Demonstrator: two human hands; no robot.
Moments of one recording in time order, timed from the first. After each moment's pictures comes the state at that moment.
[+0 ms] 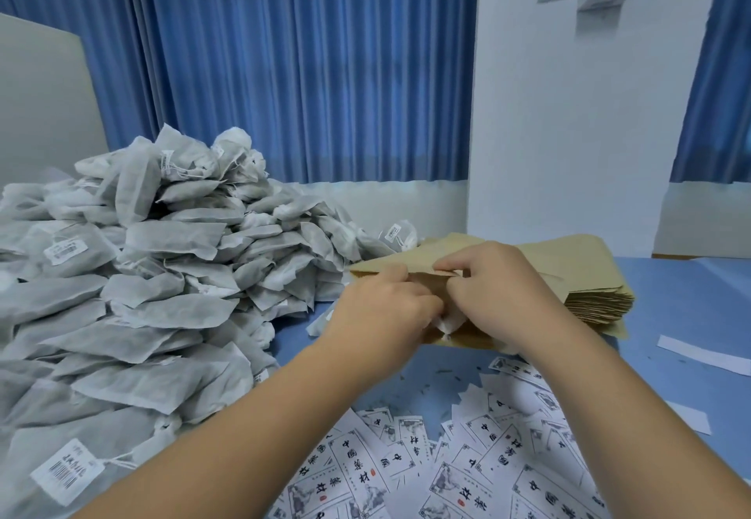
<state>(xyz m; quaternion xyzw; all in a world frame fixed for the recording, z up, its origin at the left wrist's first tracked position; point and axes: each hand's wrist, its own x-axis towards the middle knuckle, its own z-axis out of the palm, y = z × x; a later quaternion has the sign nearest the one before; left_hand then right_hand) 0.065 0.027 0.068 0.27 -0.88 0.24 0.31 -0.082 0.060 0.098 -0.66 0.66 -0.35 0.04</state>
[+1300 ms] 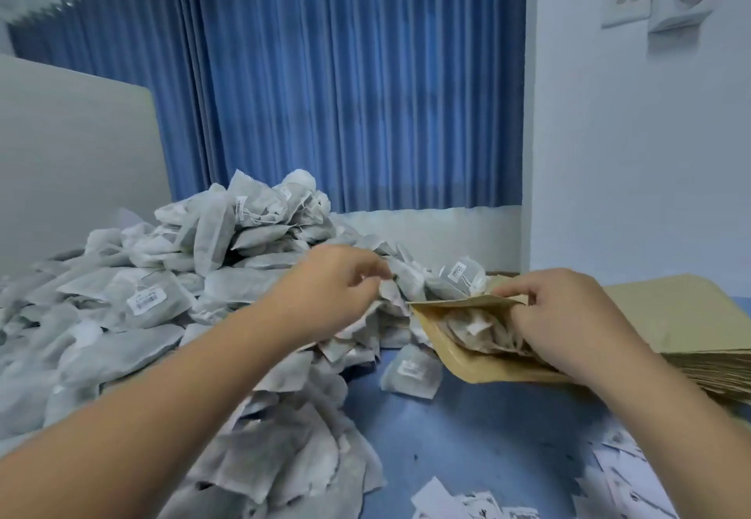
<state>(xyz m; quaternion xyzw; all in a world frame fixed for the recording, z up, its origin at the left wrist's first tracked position) 0.191 -0.040 0.141 0.45 -0.84 0.01 0.31 -0.045 0.022 0.114 -0.63 0.66 -0.40 0.03</state>
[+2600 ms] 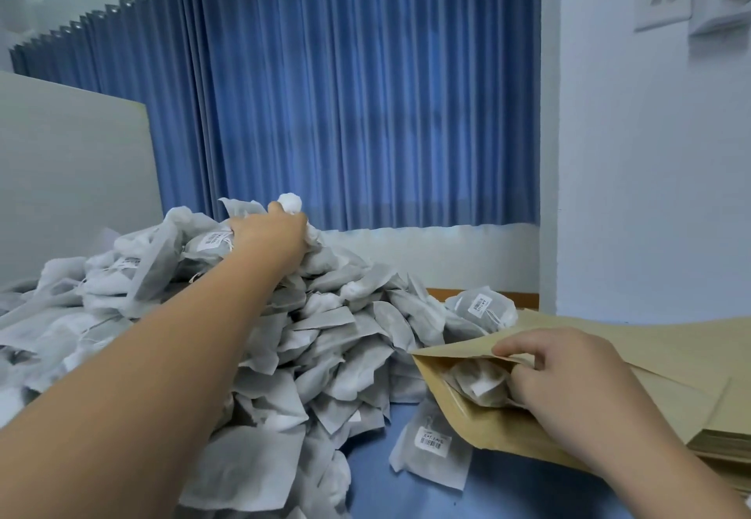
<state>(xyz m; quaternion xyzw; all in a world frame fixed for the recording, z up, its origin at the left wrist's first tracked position) 0.236 -0.232 0.198 0.71 -0.65 0.25 0.09 -0.026 -0.047 0.093 -0.61 0.69 -0.38 0.05</state>
